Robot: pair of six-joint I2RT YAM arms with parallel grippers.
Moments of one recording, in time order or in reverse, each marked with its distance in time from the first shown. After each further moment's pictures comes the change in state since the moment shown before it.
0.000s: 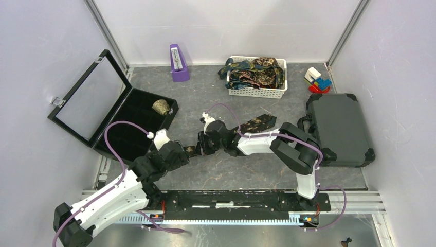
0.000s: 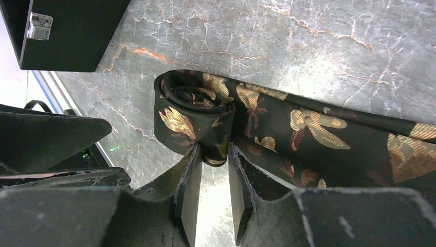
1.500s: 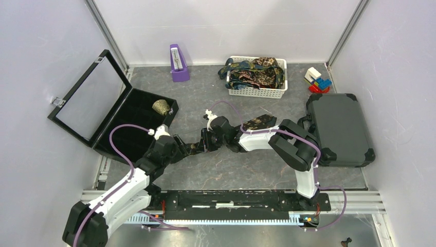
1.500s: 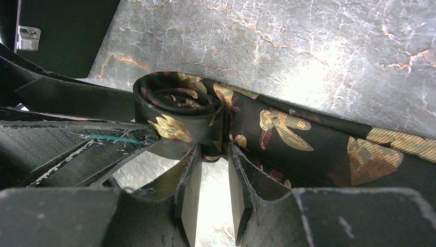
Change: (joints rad) left arm 0.291 0.107 -0.185 0.512 0.267 0.145; right arm -0.066 0.030 0.000 0.017 -0.071 -0.020
